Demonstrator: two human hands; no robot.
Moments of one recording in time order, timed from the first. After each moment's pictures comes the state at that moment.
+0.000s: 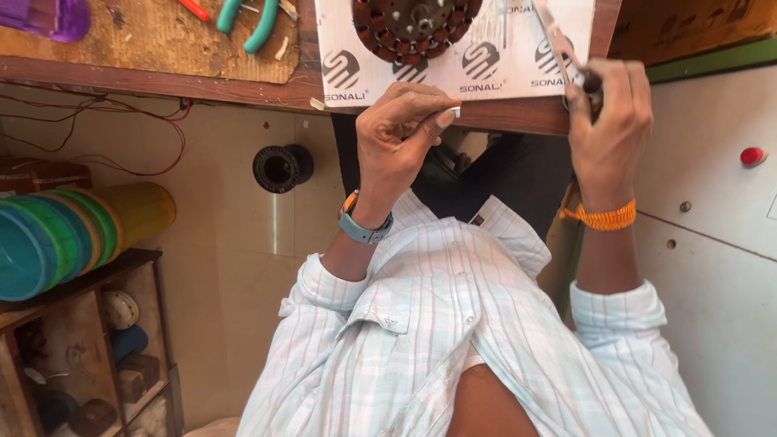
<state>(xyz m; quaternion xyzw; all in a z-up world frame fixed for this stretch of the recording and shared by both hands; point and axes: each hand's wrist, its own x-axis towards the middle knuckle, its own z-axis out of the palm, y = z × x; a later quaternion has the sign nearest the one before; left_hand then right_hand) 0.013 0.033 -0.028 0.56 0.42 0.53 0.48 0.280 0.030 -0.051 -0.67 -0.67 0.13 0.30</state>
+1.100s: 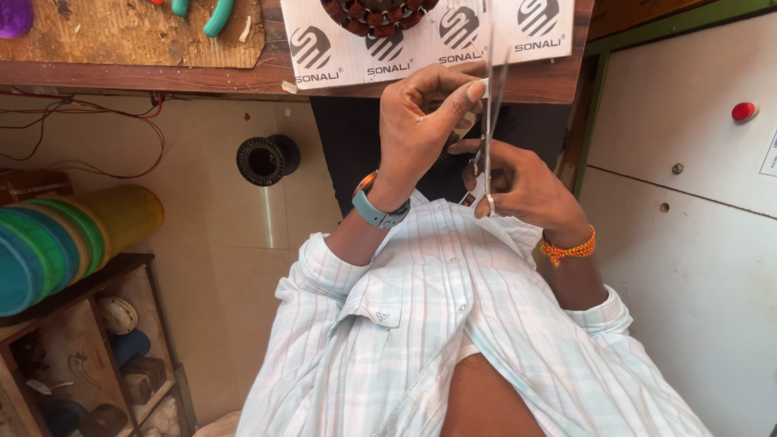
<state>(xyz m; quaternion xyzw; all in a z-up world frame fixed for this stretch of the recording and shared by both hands) 0.054 0.032 -0.044 0.44 0.39 0.50 0.63 0.240 -0.032 -0.031 -0.51 -0.49 0.68 0.20</state>
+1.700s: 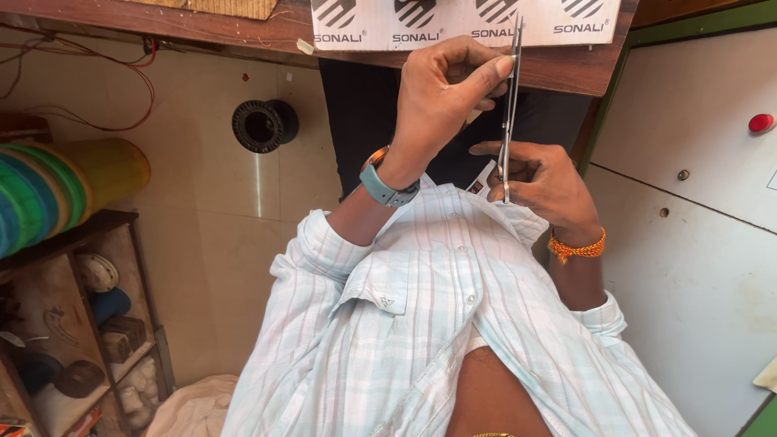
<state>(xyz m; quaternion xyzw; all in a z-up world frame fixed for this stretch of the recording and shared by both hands) 0.052 0.038 -0.059 0.46 0.45 0.47 0.60 0.245 -0.043 -0.041 -0.51 -0.44 0.71 0.22</state>
